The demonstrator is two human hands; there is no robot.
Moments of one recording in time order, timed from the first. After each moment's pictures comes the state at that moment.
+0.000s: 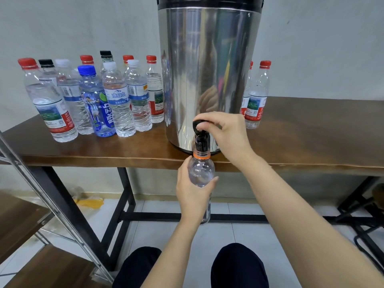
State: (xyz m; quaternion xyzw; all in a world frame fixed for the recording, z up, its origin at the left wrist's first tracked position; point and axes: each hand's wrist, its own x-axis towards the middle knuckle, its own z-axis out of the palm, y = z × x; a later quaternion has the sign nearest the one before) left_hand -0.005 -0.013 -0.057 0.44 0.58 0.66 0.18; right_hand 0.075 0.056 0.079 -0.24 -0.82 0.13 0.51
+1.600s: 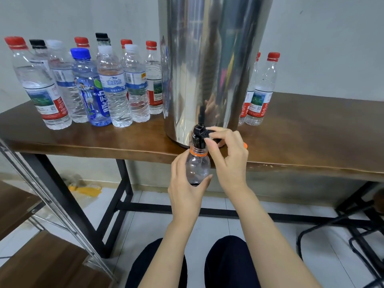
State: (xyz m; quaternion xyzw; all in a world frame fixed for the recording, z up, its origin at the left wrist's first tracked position) left_hand -0.005 -0.017 -0.060 0.49 0.60 0.63 0.08; right_hand 0.080 0.046 0.004 -0.28 -0.73 0.14 0.61
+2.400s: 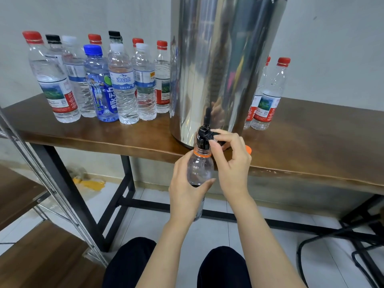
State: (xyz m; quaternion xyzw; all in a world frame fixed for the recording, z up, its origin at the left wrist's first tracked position) left_hand -0.007 -0.022 -0.053 0.48 0.58 0.63 0.15; right_hand 0.079 0.042 0.005 -0.26 -0.70 0.21 0.63
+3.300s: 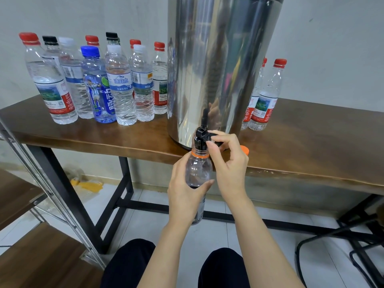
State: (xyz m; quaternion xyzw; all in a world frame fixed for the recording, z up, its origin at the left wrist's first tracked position) left_hand -0.004 -0.023 -0.054 0.47 0.59 0.64 0.16; right_hand 0.079 0.040 0.006 -0.25 -0.69 0.25 0.63
